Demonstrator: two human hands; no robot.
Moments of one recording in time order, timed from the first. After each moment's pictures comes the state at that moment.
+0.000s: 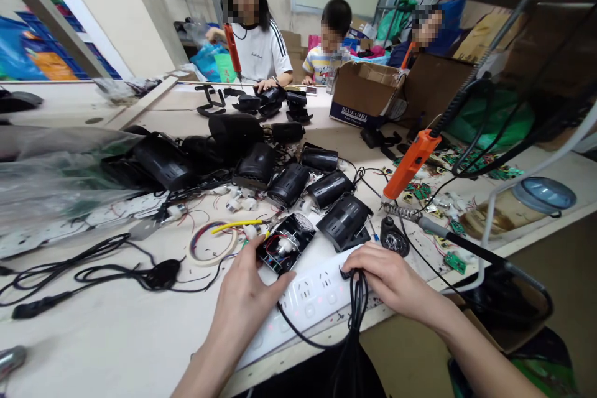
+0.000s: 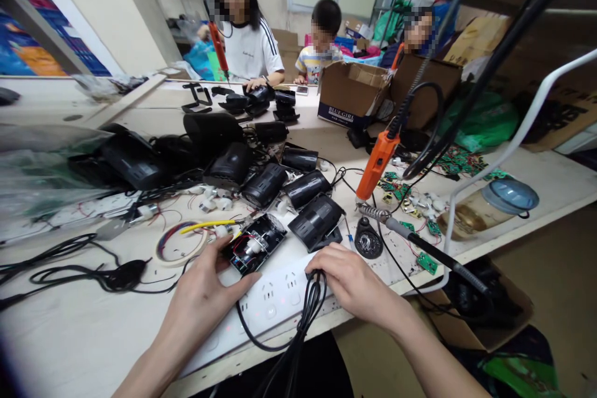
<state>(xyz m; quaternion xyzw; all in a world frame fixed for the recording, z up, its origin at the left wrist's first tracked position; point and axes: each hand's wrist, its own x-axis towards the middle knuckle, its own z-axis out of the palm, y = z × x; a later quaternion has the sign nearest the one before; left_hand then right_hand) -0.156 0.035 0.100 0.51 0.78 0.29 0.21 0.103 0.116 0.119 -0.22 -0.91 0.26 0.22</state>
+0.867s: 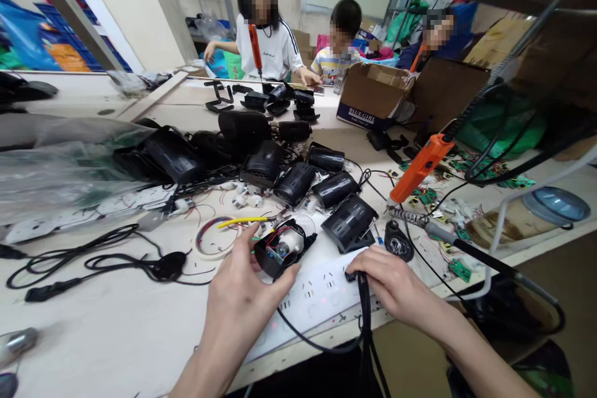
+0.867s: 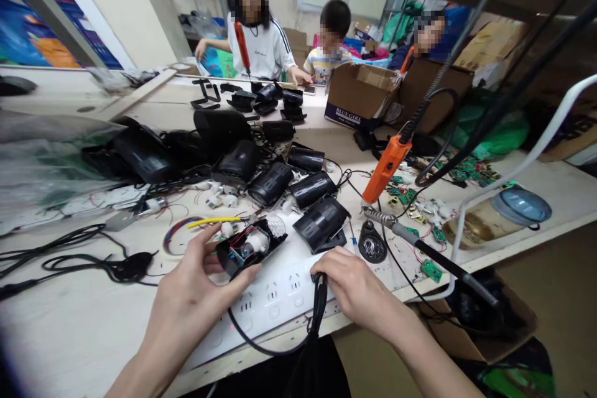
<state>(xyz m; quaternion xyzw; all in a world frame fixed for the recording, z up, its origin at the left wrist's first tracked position) -0.149 0.026 0.127 0.46 0.82 0.32 0.15 0.101 0.113 0.118 -0.23 -0.92 0.25 0.21</state>
